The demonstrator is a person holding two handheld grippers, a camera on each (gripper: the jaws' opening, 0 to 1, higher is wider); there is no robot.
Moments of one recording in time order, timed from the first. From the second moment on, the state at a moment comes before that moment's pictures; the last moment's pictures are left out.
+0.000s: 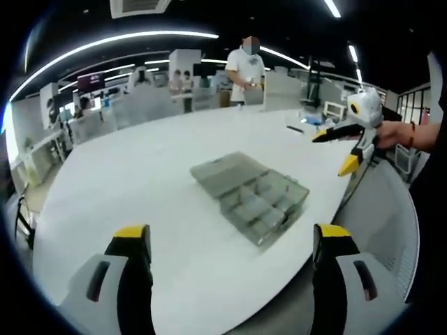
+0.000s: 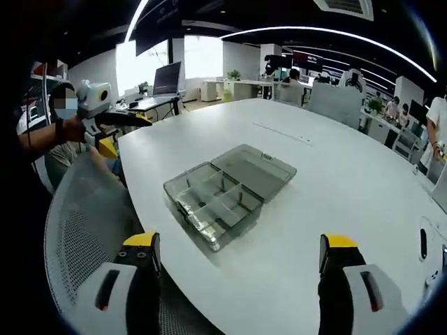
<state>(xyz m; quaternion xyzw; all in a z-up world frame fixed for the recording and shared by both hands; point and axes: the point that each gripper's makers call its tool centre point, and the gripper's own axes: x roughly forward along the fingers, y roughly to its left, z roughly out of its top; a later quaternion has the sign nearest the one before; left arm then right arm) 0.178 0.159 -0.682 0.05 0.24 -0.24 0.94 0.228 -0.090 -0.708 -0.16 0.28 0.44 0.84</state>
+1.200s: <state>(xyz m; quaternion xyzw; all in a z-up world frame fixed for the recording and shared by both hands) 0.179 0.152 -0.680 0.04 0.23 -0.24 0.94 0.223 -0.091 -0.704 -0.14 0.28 0.44 0.84</state>
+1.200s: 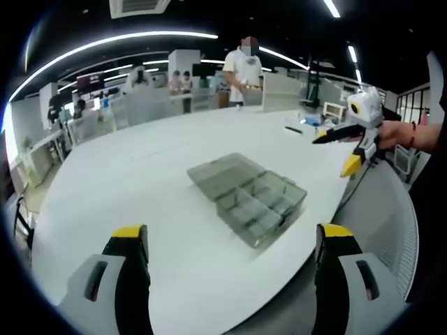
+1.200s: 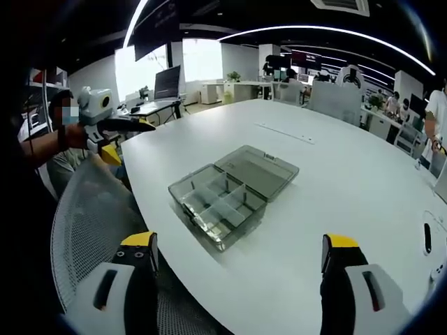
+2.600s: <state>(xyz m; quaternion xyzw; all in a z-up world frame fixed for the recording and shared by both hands) 0.169 0.148 -0.677 0.04 0.23 -0.24 0.94 0.215 -0.091 -0.704 -0.14 0.29 0.45 0.84</state>
